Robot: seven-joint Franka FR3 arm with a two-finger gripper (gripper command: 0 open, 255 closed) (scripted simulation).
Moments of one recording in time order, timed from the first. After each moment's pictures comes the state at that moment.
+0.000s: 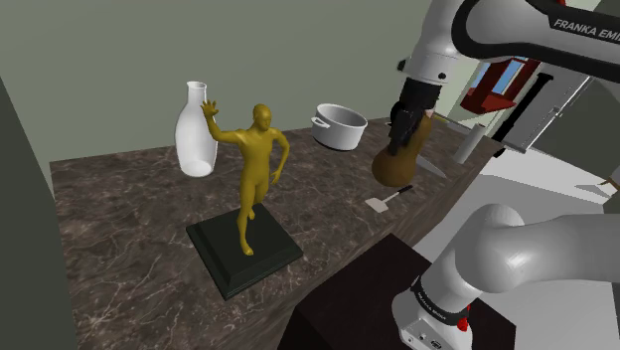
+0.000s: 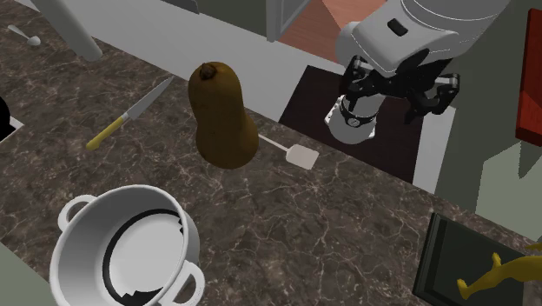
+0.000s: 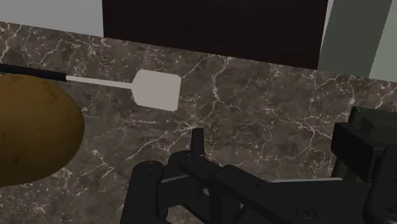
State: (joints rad) arm 0.00 -0.83 -0.01 -2.42 0.02 1.48 -0.09
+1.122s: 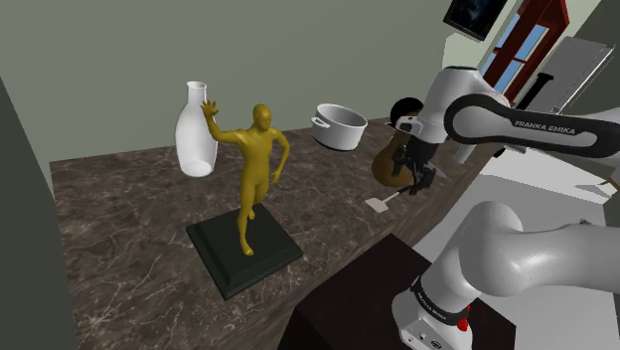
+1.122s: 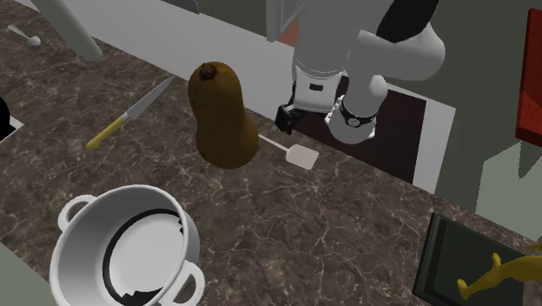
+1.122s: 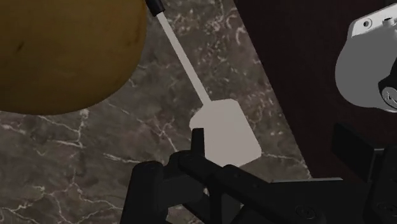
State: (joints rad) arm 0.12 -1.03 -0.48 -2.81 -0.47 1.76 -1.06
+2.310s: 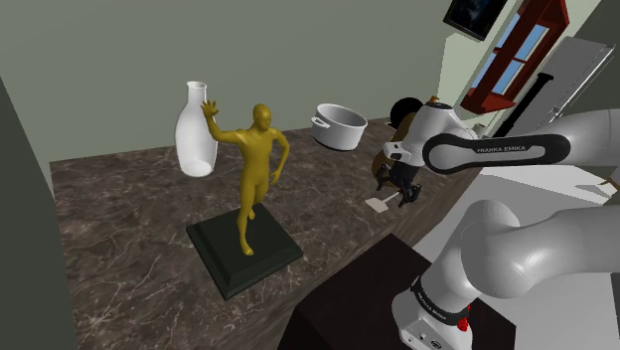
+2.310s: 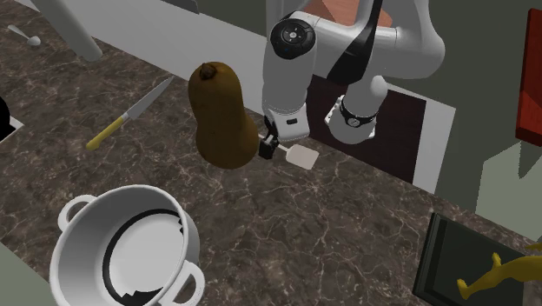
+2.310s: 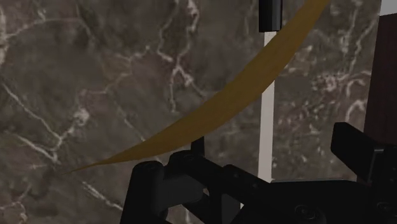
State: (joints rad) arm 0.20 -0.82 -0.86 -2.87 -0.78 2.12 -1.46
